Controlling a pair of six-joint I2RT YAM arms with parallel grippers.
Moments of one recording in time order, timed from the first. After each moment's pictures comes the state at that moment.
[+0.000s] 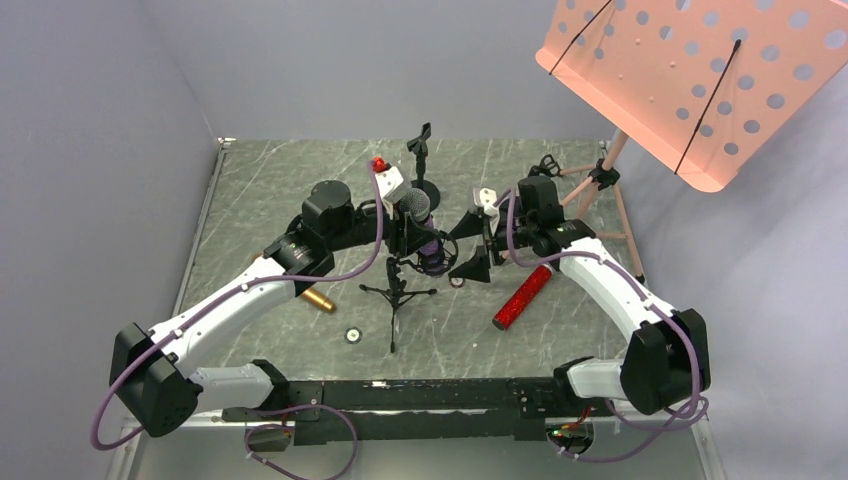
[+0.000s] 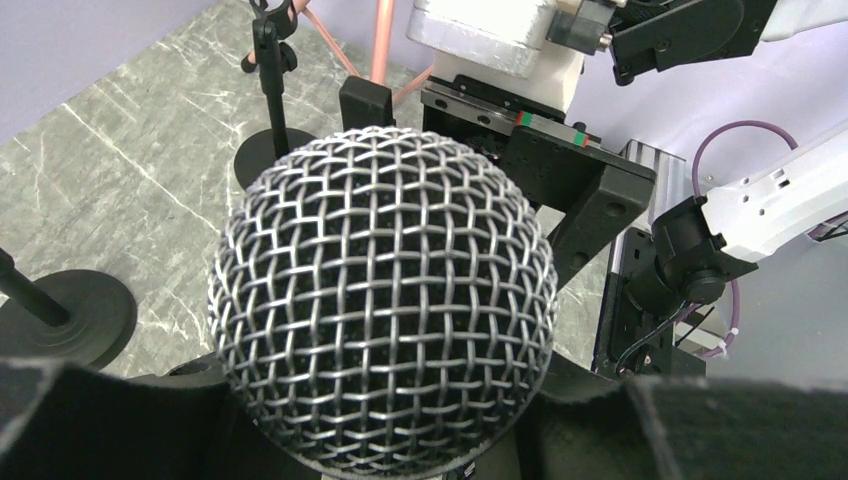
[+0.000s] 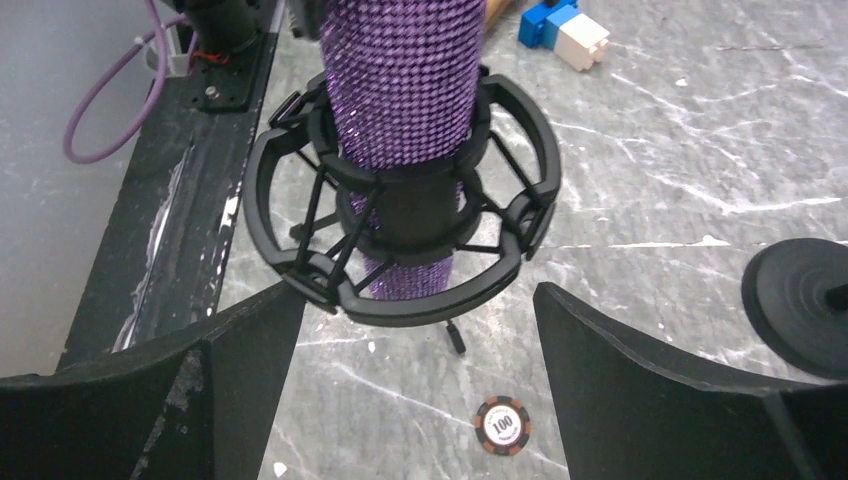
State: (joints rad) left arm -0.70 1.21 1.02 0.09 0.50 -0.12; right arm 0.35 1.30 0.96 -0.37 -1.17 -0.63
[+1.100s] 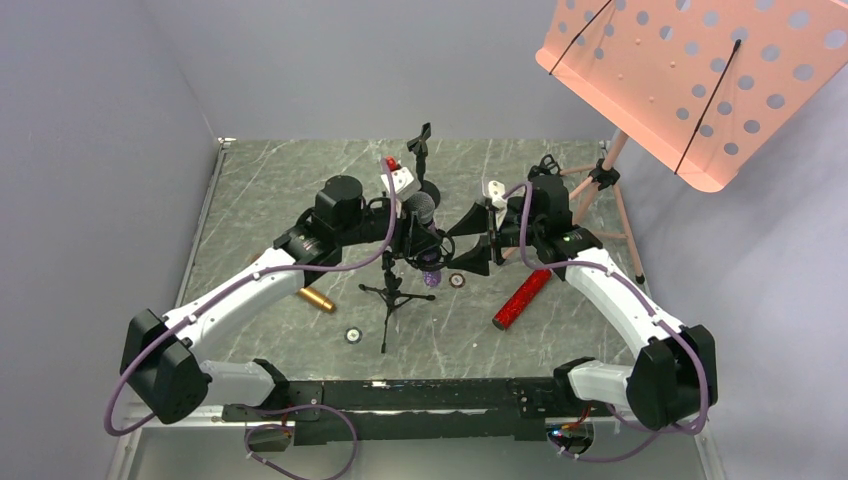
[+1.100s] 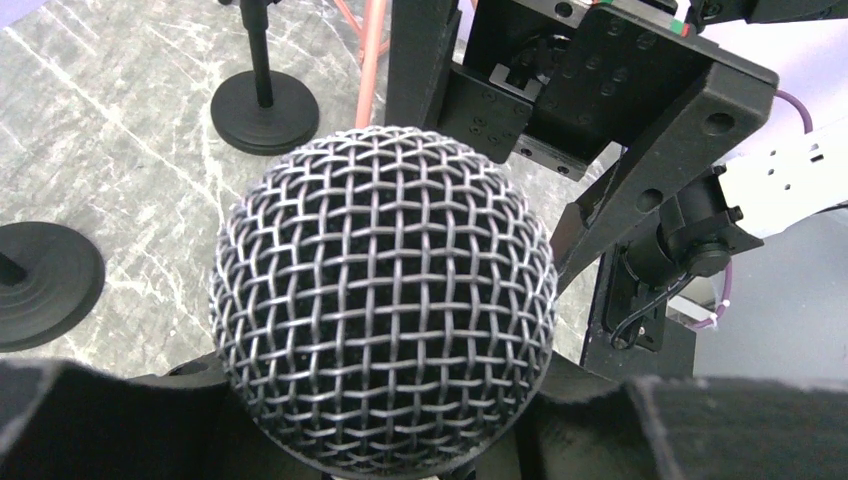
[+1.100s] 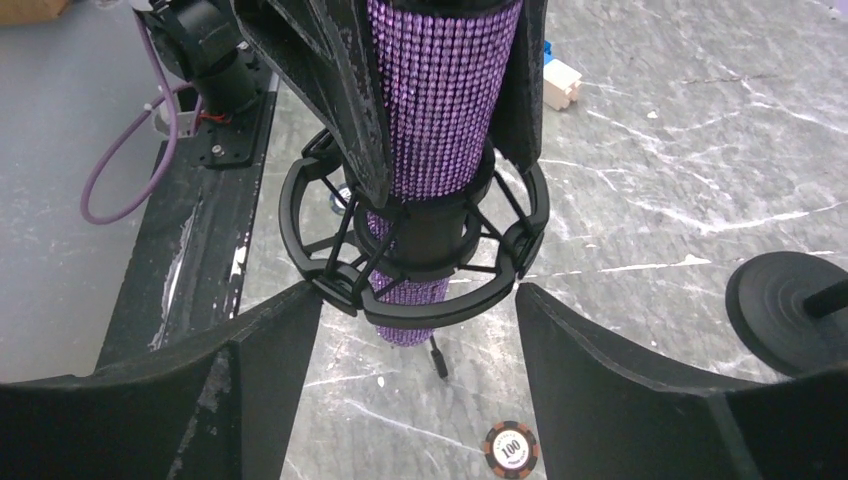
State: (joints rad) left arm -0.69 1.28 1.05 0.02 0.54 -0.12; right arm 0.35 1.23 0.90 -0.13 -1.16 -0.34
